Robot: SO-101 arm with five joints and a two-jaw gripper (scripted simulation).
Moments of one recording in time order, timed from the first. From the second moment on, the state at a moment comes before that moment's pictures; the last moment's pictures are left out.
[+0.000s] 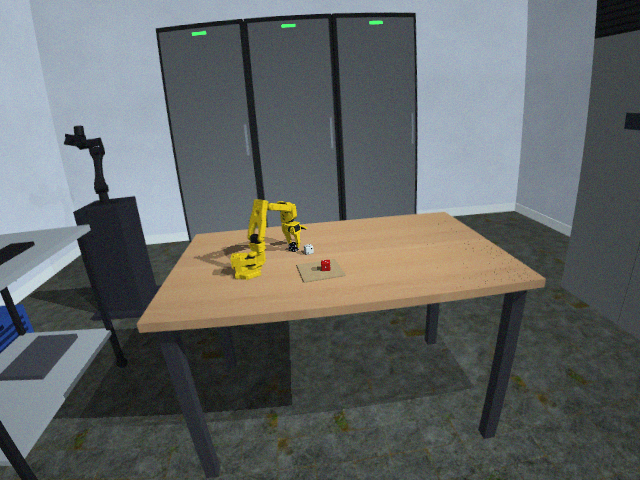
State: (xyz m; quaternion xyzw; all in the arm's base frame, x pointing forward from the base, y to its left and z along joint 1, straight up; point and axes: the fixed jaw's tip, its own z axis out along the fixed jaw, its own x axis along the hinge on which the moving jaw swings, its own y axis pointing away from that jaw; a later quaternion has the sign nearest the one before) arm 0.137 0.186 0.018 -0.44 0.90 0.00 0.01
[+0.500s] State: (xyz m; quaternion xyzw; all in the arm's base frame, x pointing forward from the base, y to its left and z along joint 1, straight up) arm 0.134 0.182 0.023 -0.44 0.90 -0.01 -0.01
